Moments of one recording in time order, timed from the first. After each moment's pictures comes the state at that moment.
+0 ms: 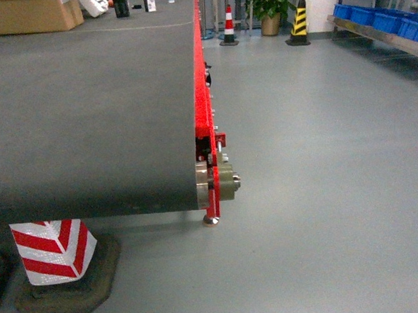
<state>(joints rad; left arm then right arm) -0.27 1.06 0.40 -0.06 -1.15 -0.33 -0.32 0.39 0.12 0.15 -0.64 0.05</state>
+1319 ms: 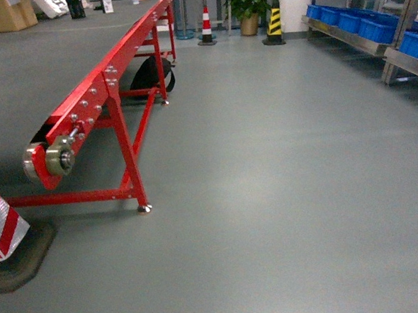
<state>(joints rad) -0.27 1.06 0.40 -0.06 -1.15 -0.34 -0.32 0.39 0.12 0.15 -0.64 0.05</state>
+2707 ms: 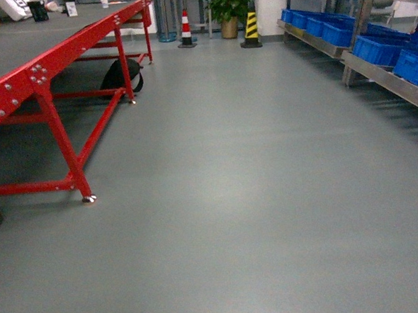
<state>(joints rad) -0.27 1.06 0.40 -0.06 -1.15 -0.34 -0.32 0.39 0.12 0.15 -0.64 0.05</state>
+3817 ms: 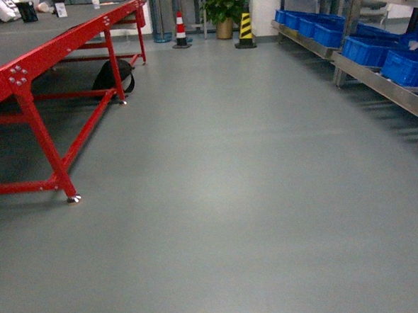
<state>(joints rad) -0.27 1.06 0.40 -0.06 -1.15 -0.34 -0.32 0.39 0.12 0.15 -0.64 0.05</state>
